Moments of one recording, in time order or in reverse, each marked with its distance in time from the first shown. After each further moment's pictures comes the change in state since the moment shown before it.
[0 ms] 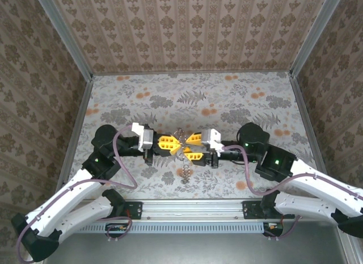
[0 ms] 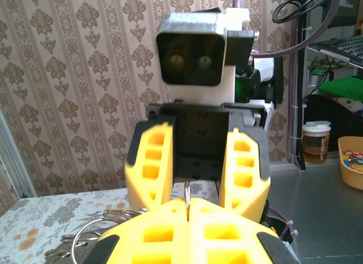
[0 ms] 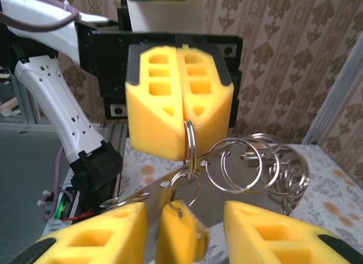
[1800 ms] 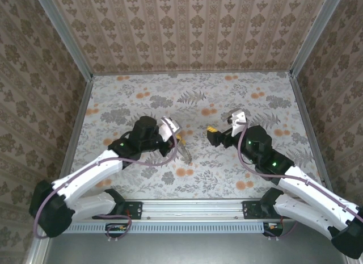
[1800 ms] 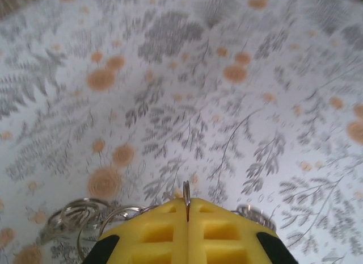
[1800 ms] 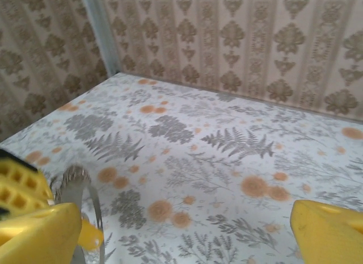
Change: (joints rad) left arm 0.006 0.373 0.003 -0.437 -0.641 0.161; right arm -0.313 -0.078 -0.299 0.111 0.523 0.352
